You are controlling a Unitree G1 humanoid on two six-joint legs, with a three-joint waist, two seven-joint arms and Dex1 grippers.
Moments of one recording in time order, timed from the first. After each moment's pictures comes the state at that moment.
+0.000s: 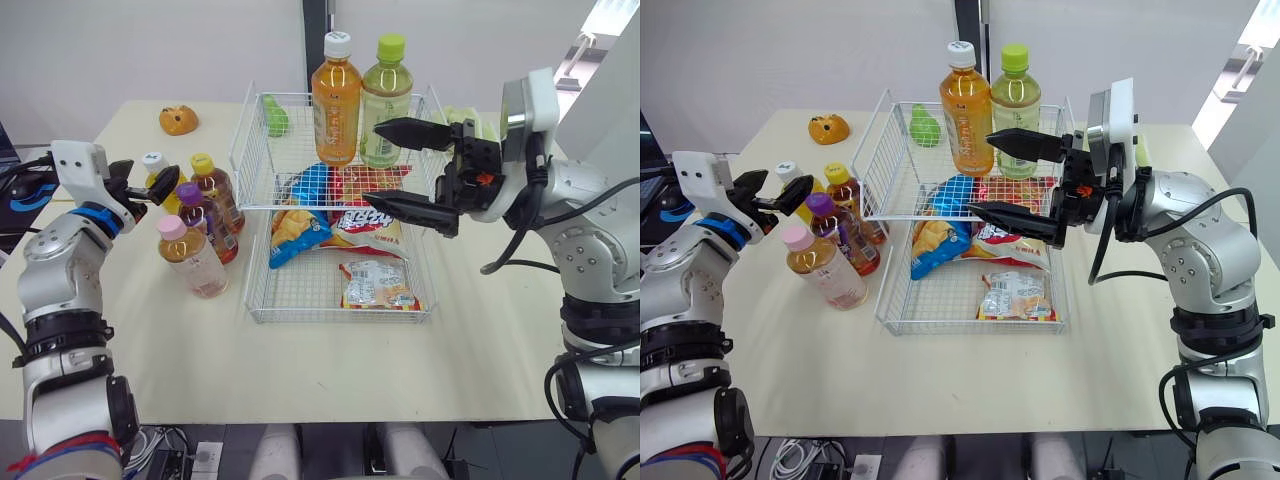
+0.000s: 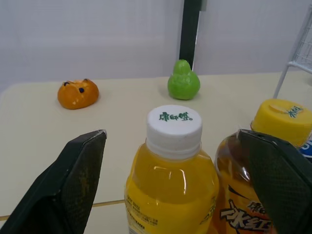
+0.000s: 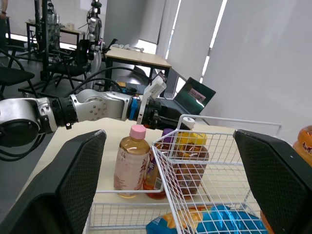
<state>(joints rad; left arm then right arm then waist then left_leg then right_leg) -0.70 0.71 0.36 0.56 -0.36 0.23 -0.61 -0.81 -0.57 -0.04 -0.28 0.73 0.58 0.97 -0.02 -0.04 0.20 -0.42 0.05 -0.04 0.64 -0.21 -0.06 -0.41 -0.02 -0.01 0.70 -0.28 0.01</state>
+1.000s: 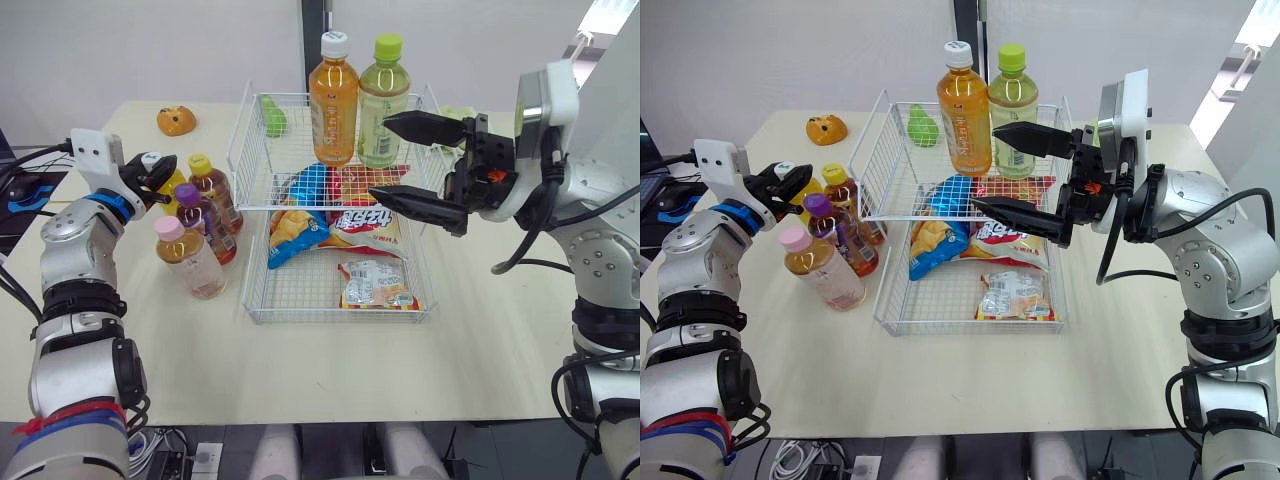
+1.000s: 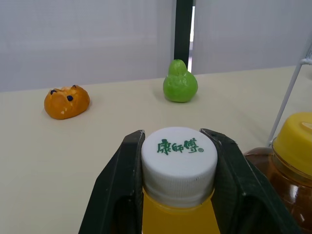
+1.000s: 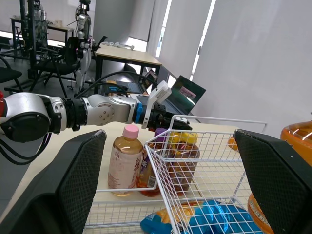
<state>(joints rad) -0.87 0.71 0.31 0.86 -0.29 0.05 -0.67 -0.80 -0.60 -0.06 -0.33 0.77 0.62 0.92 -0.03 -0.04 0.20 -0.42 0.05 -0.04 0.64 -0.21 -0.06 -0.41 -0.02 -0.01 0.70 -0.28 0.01</state>
